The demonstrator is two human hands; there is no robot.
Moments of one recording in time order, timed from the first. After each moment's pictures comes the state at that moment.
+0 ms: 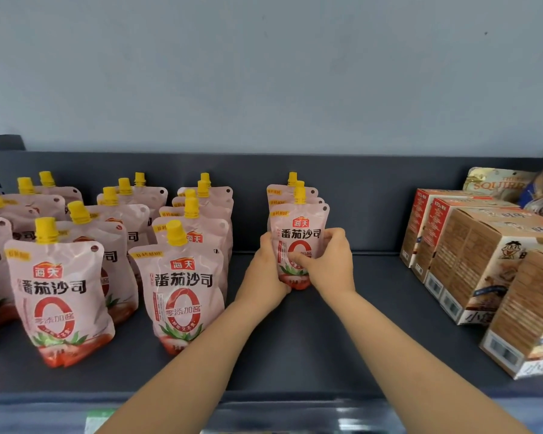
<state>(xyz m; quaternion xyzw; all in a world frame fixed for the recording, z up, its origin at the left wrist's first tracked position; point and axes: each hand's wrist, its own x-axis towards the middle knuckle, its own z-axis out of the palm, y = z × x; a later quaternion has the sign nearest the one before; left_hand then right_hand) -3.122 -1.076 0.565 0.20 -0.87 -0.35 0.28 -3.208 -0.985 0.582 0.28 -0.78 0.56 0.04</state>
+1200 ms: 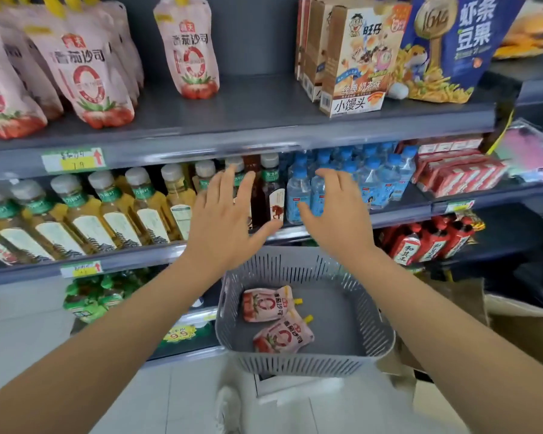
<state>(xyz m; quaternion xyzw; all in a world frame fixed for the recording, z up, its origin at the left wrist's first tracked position) -2.939 -0.802 0.465 0.16 -0.96 0.05 0.21 -3.044 -0.647 0.466 0.33 -0.88 0.29 0.17</state>
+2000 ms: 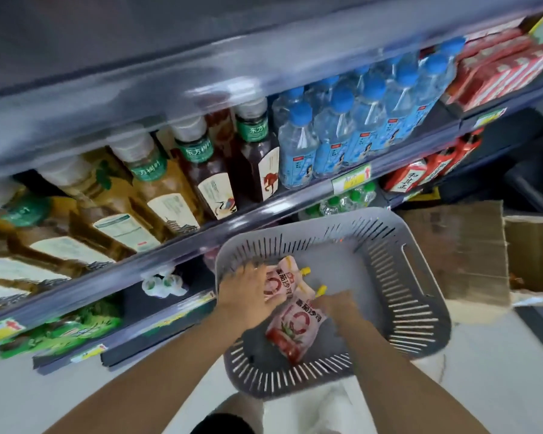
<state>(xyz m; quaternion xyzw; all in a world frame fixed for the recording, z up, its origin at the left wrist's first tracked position) -2.996 -0.848 0.240 0.06 -0.97 -0.07 -0.21 -3.043 -0.669 0.194 -0.26 -0.81 0.31 -0.42</state>
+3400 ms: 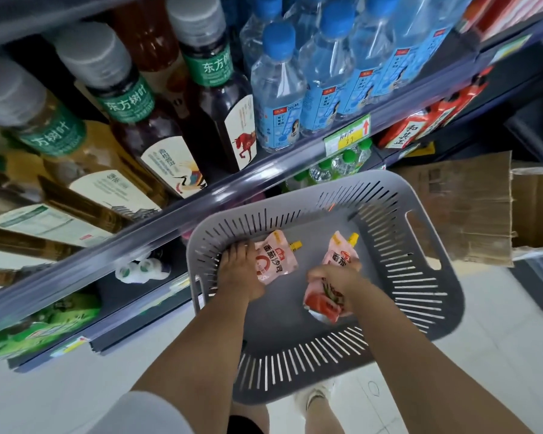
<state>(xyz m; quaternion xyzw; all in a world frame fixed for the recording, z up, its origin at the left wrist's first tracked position) -3.022 -0.844 0.121 0.09 -0.94 -0.07 -0.32 -3.059 -0.656 0.162 -0.39 -0.72 0.36 -0.45</state>
